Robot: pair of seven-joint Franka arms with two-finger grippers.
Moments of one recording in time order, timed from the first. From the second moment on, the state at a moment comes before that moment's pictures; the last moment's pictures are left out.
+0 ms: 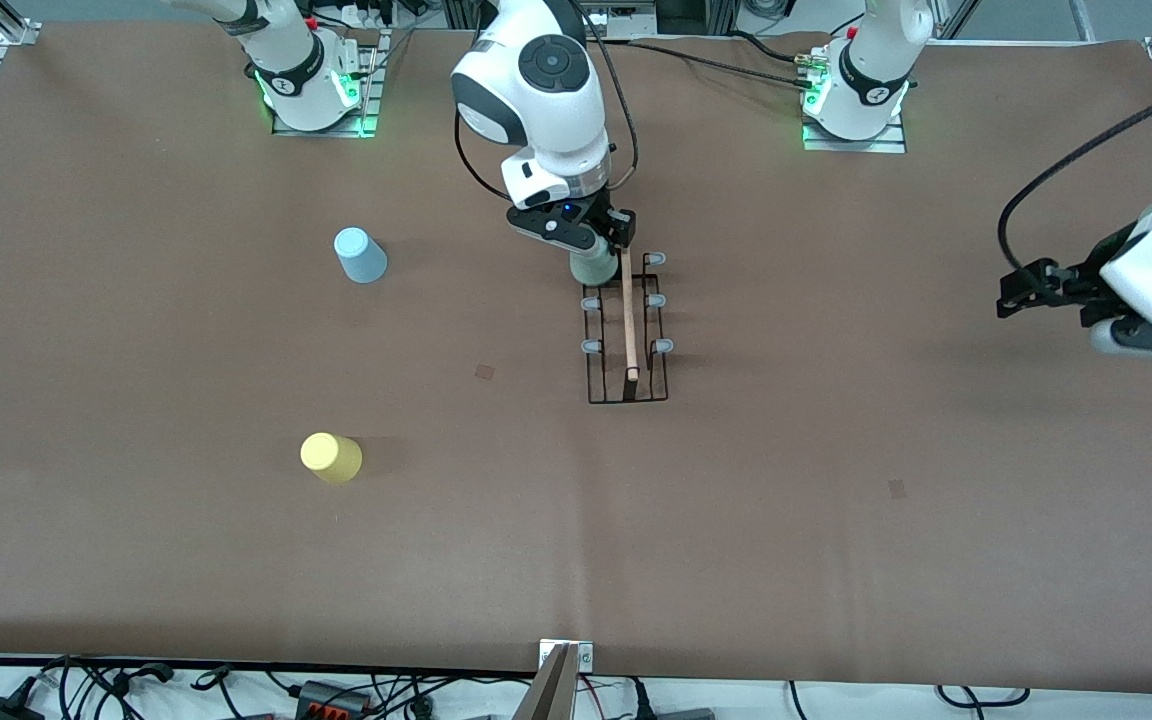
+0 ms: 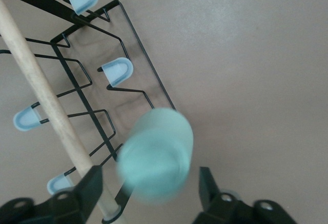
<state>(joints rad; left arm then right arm) 0.04 0.08 -0.02 -1.65 -0.02 1.73 0.10 0.61 0.43 0.35 -1.76 -0.14 2.28 1.43</state>
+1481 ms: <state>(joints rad) 0.01 -0.02 0.00 -1.71 0.00 1.72 0.11 0.06 0.56 0.22 -1.75 -0.28 2.42 0.41</state>
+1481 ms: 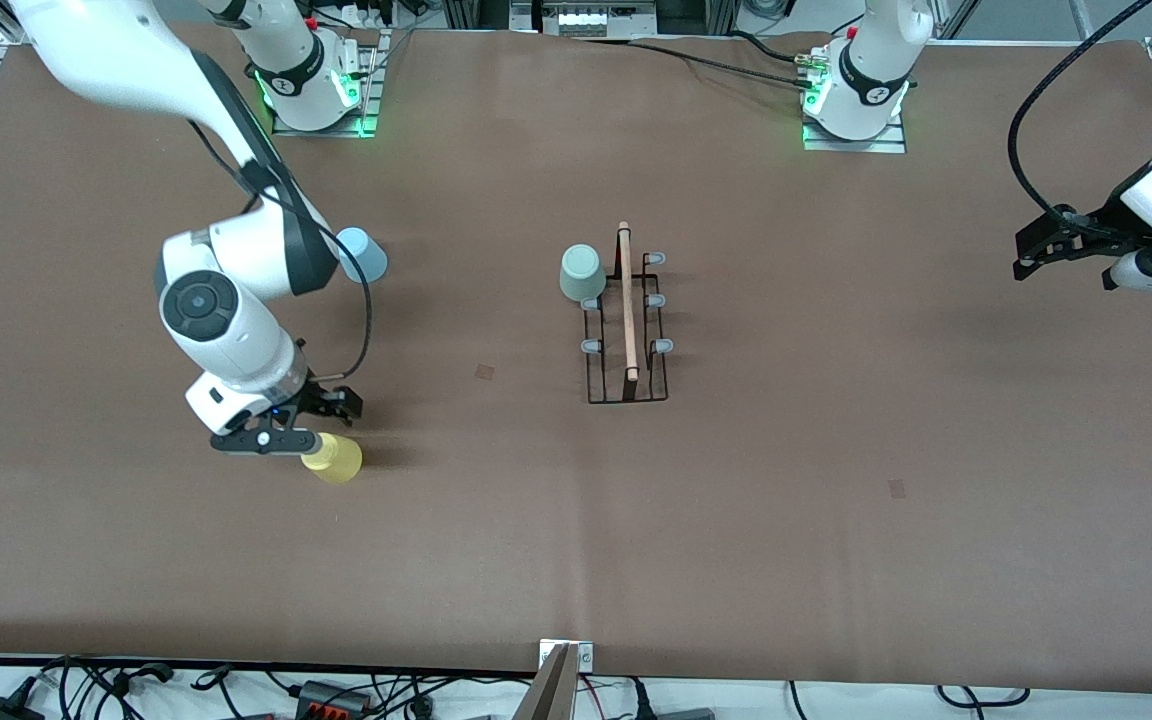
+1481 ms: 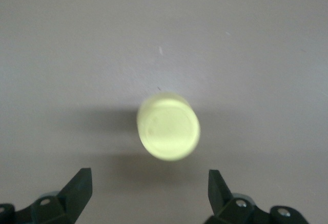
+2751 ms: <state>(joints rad) 0.01 -0.02 0.00 -1.70 0.00 1.72 0.11 0.07 0.64 0.18 -1.74 -0.34 2.54 0.39</state>
